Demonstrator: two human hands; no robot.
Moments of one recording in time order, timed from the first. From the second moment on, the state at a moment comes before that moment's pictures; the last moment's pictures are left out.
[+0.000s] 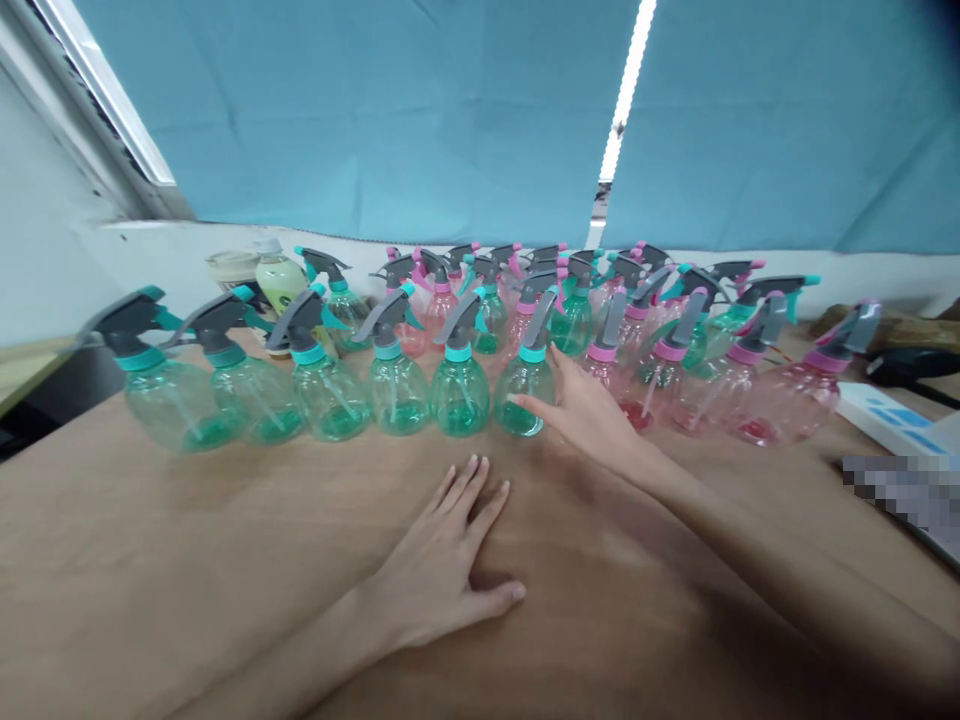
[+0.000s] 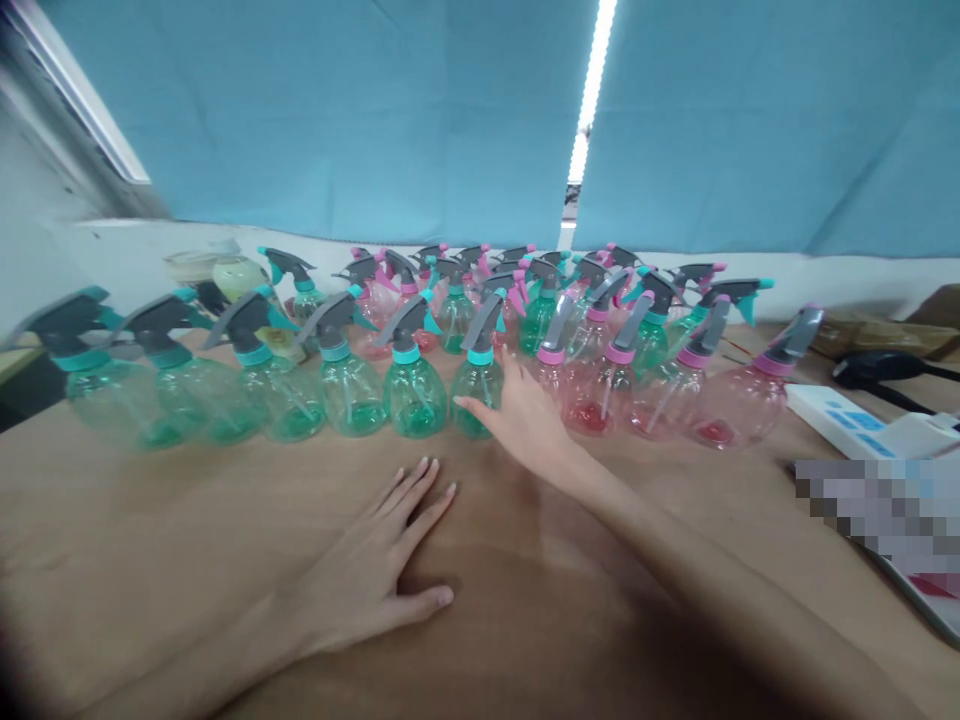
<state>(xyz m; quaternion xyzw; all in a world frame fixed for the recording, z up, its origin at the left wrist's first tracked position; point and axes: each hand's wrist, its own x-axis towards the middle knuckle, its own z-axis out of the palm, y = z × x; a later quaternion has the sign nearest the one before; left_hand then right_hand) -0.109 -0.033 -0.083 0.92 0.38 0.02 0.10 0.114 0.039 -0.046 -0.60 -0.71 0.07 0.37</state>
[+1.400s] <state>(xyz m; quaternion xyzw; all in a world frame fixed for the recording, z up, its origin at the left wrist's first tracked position) -0.035 -0.016 -0.016 0.77 0.38 0.39 0.33 0.138 -0.049 -0.060 -0.51 -0.80 0.07 0.31</state>
